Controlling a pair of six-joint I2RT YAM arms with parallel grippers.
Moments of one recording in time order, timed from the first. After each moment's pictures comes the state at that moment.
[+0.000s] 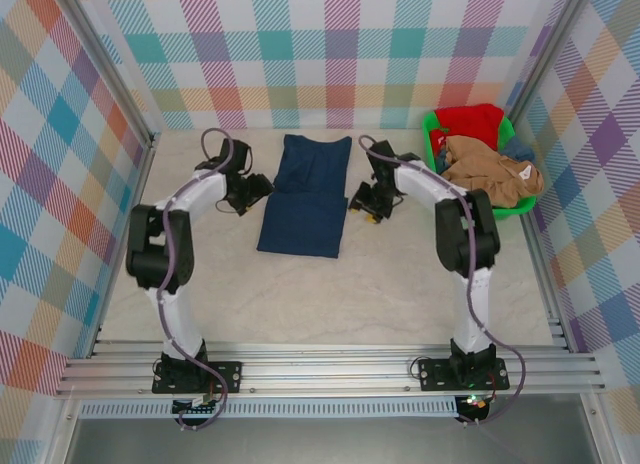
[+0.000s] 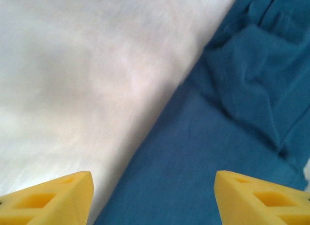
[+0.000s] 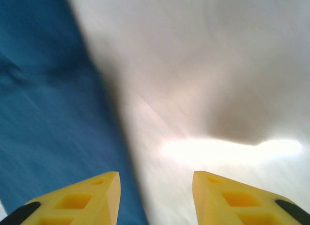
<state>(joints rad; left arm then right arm) -0.19 1.89 1.41 -0.62 0.16 -0.77 0.39 2.07 1.58 -0.83 -0.32 0.78</state>
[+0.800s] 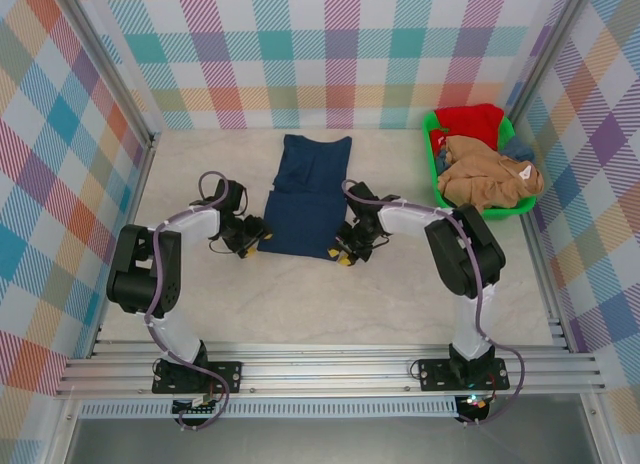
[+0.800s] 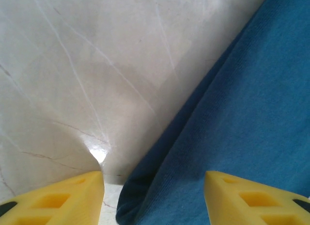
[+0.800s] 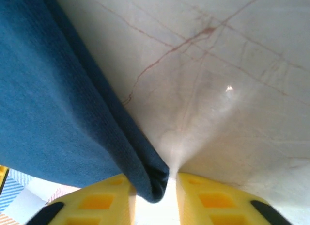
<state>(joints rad) -0.19 1.74 1.02 -0.51 0.31 -0.82 0.58 1.98 1.25 -0.57 -0.48 1.11</state>
